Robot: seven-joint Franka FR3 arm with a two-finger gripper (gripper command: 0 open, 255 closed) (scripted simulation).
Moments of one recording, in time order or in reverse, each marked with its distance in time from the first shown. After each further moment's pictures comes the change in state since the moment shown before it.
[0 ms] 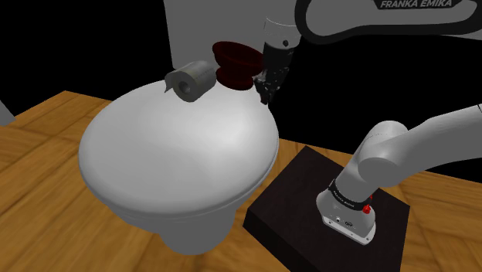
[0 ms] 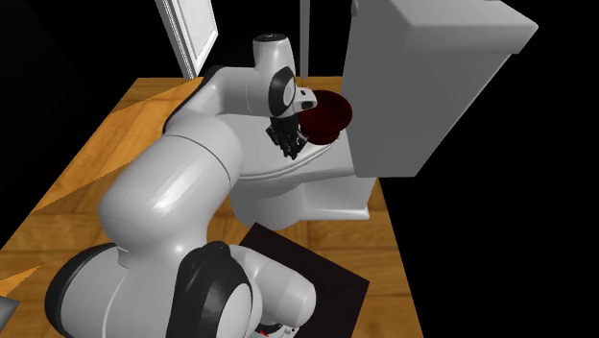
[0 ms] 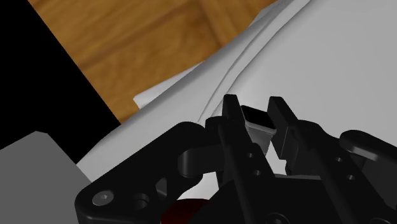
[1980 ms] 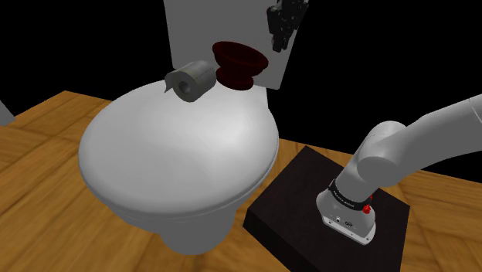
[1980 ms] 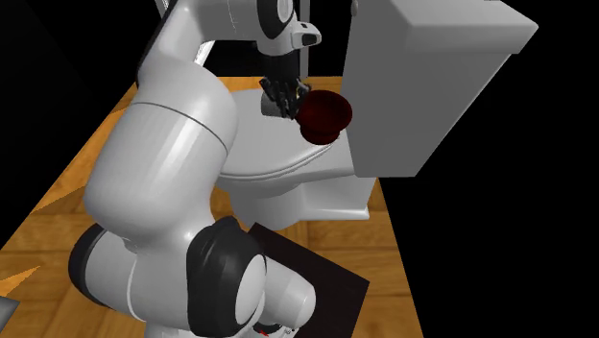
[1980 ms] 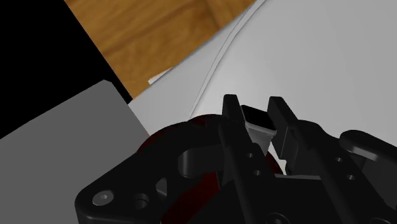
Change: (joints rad) arm -0.027 0.108 -0.022 0.486 -0.036 -0.378 -0.009
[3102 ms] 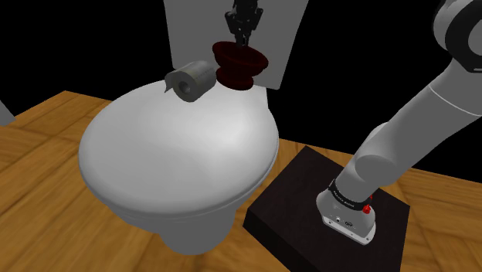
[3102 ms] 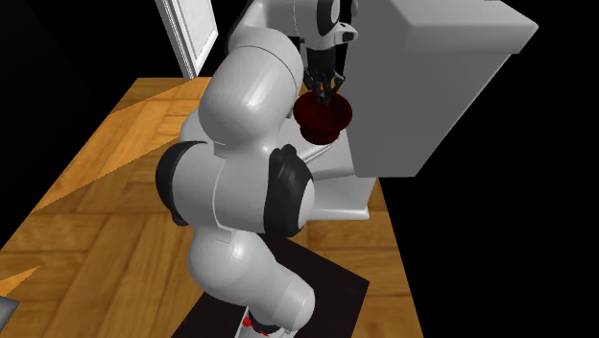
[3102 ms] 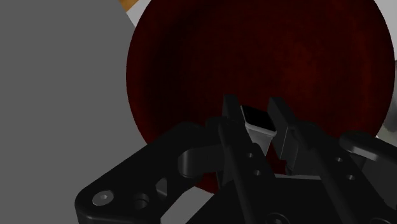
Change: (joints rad) arm -0.055 0.372 -0.015 0.216 -0.091 0.149 -0.051
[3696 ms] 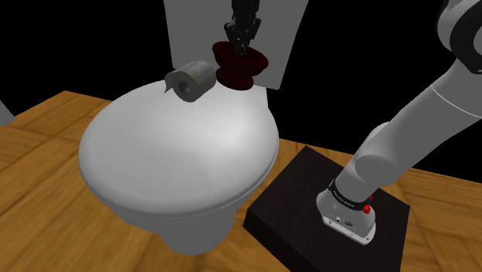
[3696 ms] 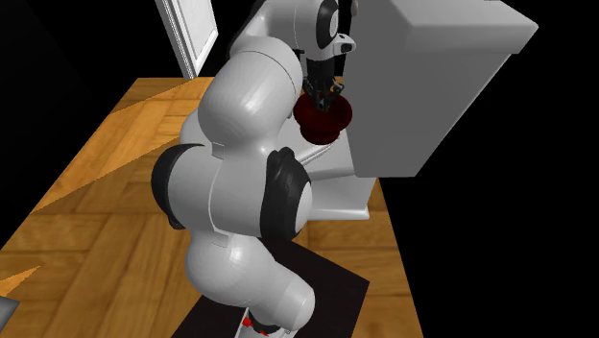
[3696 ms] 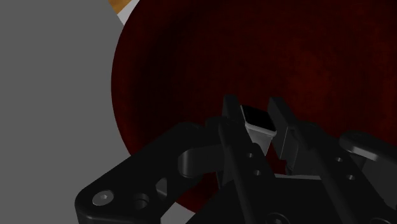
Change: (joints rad) arm 0.001 -0.021 -0.002 -0.091 0.005 0.072 0.002
